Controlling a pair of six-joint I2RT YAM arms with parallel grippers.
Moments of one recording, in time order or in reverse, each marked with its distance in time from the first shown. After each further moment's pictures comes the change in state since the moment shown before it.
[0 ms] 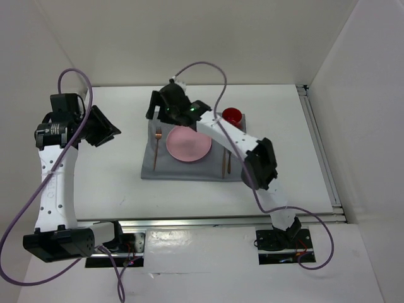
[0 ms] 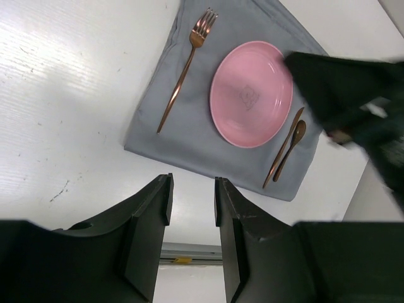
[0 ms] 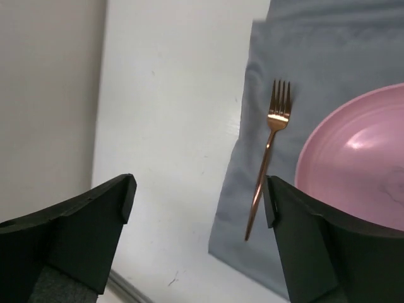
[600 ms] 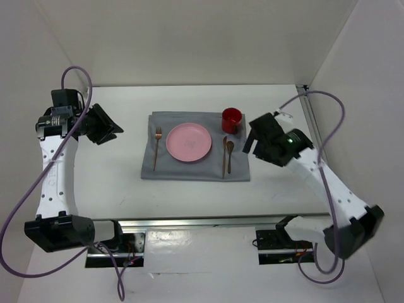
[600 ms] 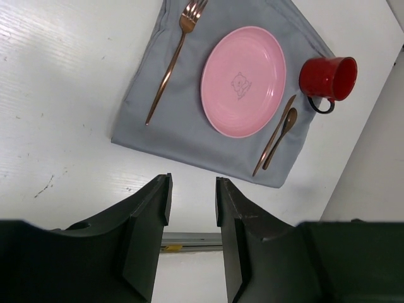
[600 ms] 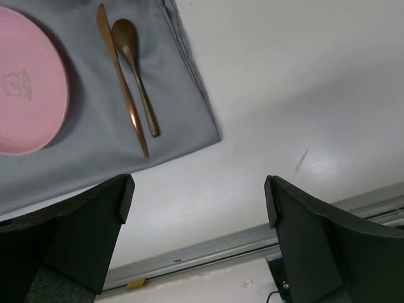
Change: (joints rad) left arm 0.027 0.081 0.032 -0.023 0.086 0.004; right arm -0.282 -1.012 -0.914 -0.585 0.347 0.027
